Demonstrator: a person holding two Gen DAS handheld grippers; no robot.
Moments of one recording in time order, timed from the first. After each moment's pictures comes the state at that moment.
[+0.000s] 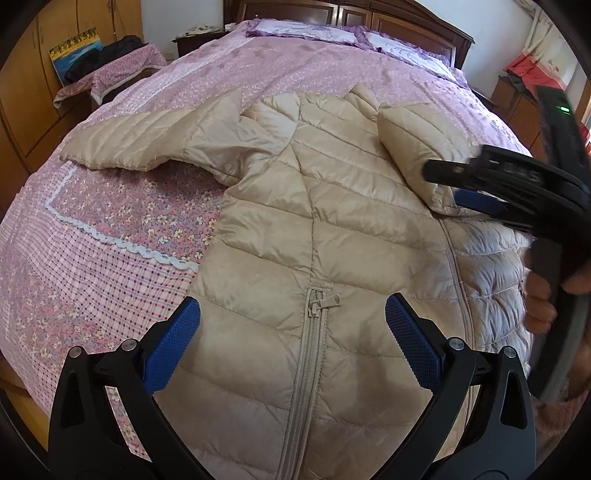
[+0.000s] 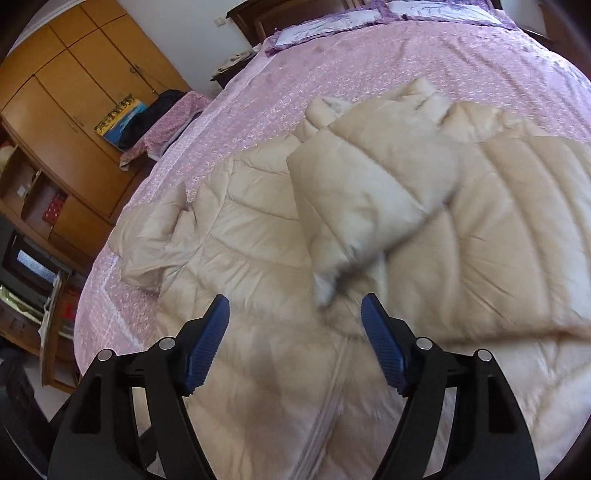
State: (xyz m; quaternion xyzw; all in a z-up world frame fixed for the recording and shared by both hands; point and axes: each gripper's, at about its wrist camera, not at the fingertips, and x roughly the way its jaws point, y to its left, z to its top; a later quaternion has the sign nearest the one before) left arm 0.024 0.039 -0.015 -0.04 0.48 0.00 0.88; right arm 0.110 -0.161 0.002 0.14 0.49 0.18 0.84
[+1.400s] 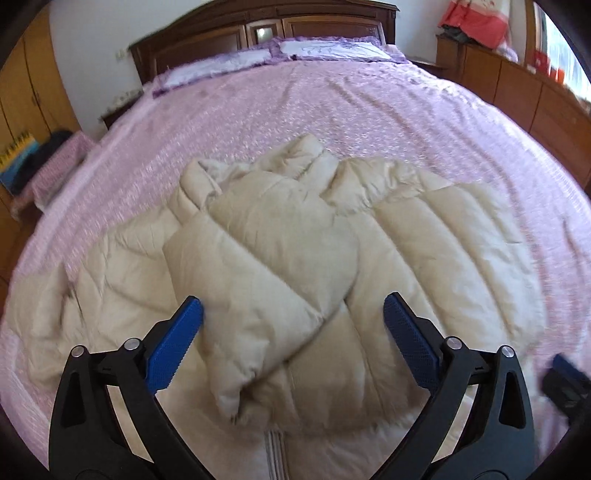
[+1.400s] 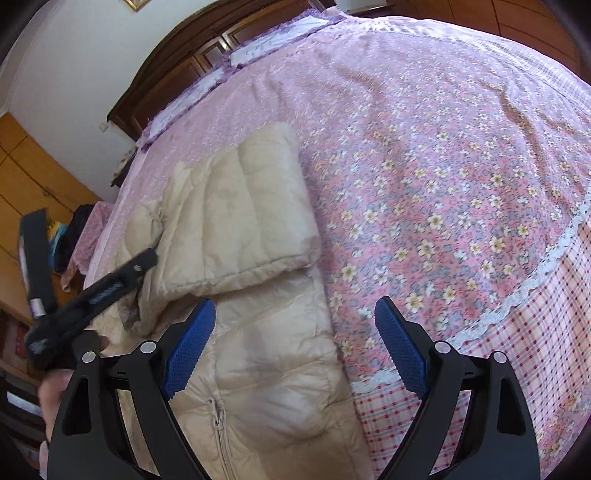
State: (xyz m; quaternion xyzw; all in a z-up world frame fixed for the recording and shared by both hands) left arm 0.189 -0.170 -0.008 0.11 0.43 -0.06 0.90; right arm 0.024 -0.362 -0.009 0.28 0.43 -0.04 0.86
